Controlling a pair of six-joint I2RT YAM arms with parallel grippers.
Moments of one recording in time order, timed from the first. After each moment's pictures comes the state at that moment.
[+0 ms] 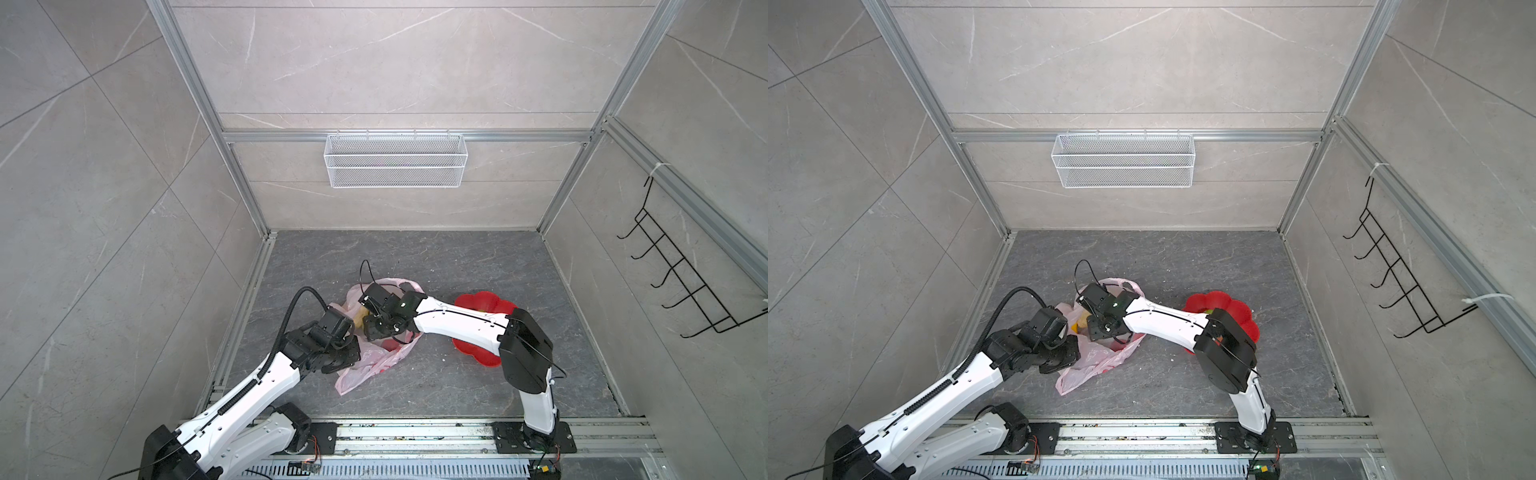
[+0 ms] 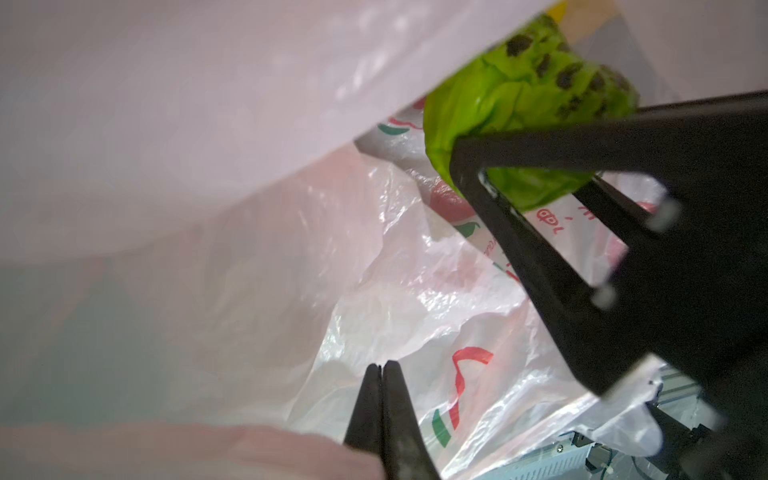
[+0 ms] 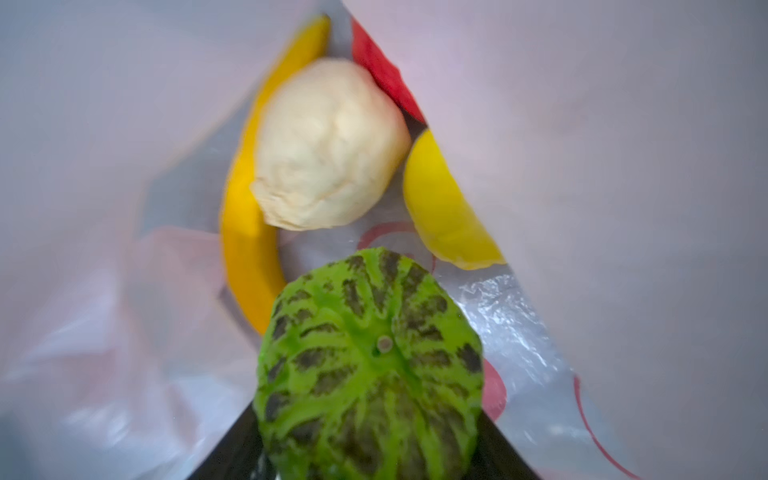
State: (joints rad) left arm -0.65 0.97 0.75 -0.88 0.09 -0.88; right arm 1.01 1.99 1.62 -0.71 0.04 0.65
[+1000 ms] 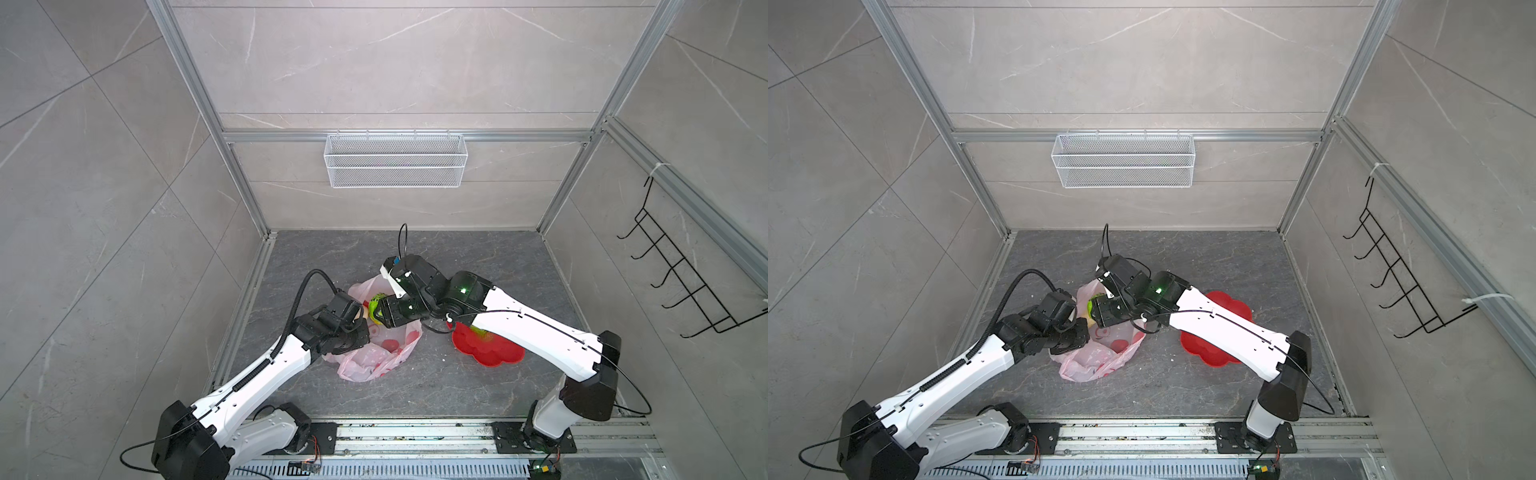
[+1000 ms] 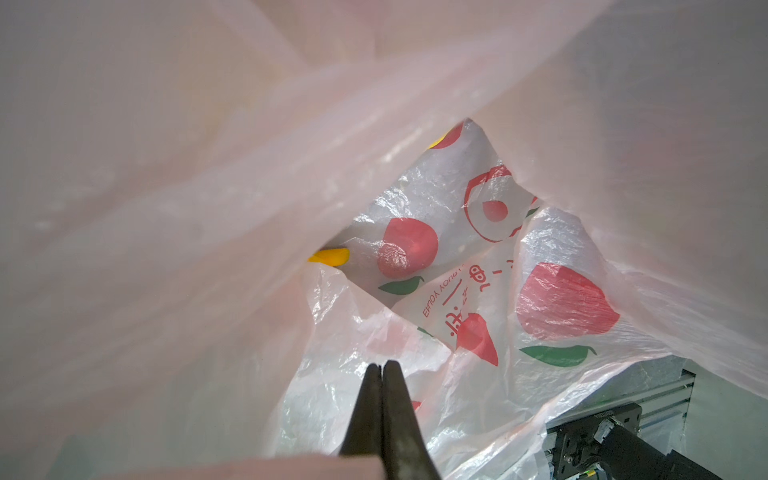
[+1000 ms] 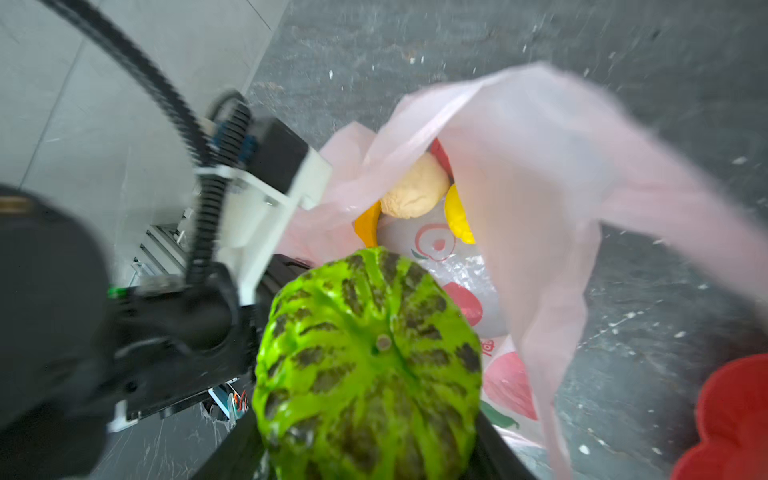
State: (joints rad) left arm -0.65 1.11 0.86 -0.78 0.06 -0.82; right arm 1.01 1.65 1.76 -0.95 -0.01 0.54
